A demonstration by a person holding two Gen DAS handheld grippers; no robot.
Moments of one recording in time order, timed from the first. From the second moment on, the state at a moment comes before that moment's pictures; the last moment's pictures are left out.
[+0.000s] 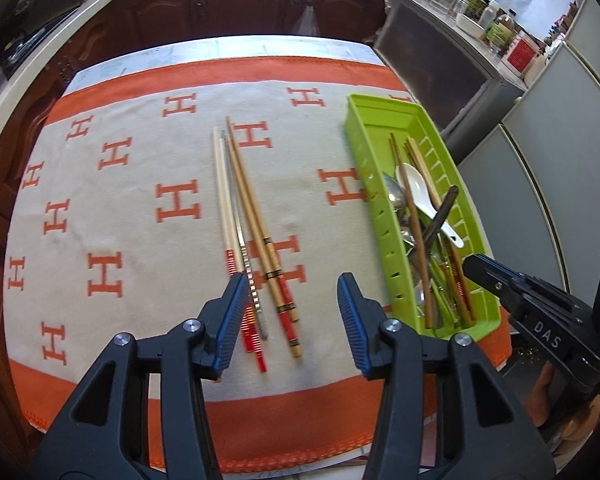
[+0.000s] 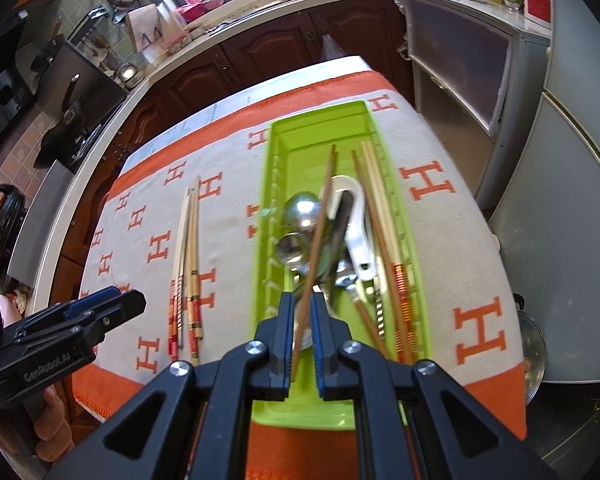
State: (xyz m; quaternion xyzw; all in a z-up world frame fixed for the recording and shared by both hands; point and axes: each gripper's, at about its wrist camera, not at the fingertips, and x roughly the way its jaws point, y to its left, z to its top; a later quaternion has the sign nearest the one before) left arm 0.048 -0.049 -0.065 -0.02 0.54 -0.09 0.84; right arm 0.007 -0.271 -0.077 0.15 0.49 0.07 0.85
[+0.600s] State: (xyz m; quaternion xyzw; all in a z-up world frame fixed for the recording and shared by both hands) left arm 0.037 0.015 -0.061 -0.01 0.50 -0.03 0.86; right arm 0.013 -0.197 -0.068 0.09 0.51 0.11 0.85
